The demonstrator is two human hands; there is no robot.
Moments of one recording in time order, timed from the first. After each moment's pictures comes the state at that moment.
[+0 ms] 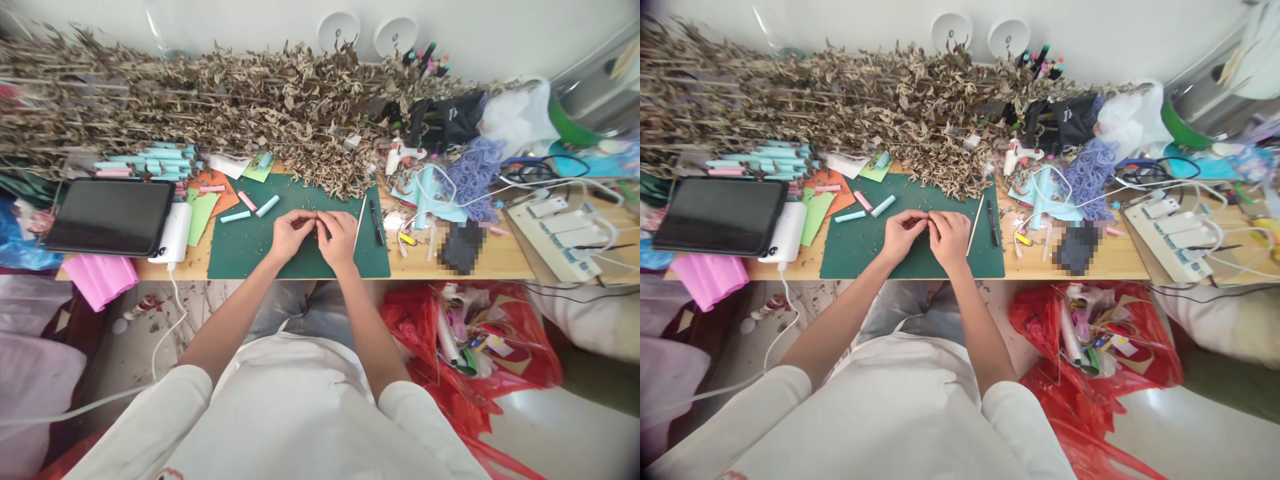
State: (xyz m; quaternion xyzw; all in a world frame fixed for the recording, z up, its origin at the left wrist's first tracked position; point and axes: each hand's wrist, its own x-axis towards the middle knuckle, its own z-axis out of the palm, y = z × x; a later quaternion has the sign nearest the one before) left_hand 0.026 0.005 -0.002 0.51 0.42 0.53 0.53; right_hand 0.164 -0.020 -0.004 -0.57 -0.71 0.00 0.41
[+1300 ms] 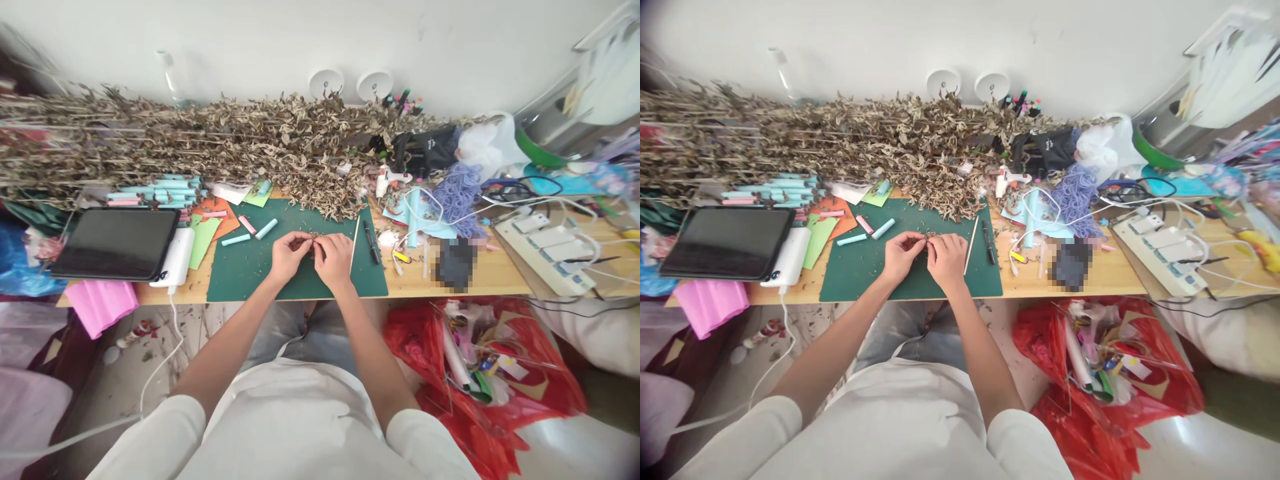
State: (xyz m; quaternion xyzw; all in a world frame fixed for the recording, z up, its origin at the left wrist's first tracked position) left_hand 0.027 0.005 -0.002 0.49 0.43 0.54 0.54; right_hand 0.160 -0.022 -0.001 -0.58 -0.72 -0.03 0.38
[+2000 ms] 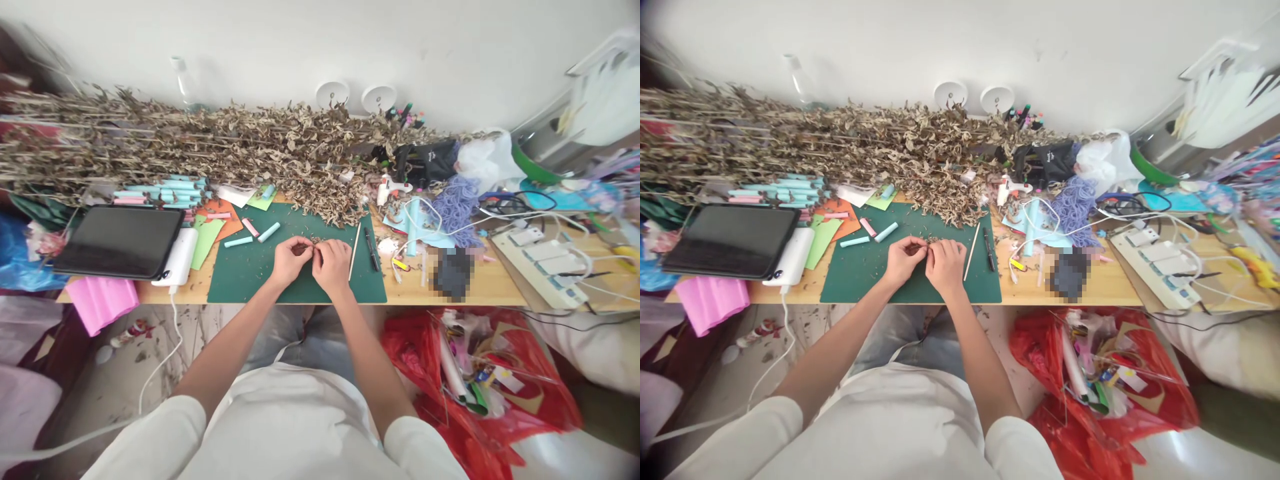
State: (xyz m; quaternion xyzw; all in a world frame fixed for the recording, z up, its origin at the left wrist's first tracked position) left_hand 0.027 0.005 -0.002 0.50 0.44 0.53 0.52; right_hand 0.156 -0.024 0.001 -0.58 -0.73 -0.05 0.35
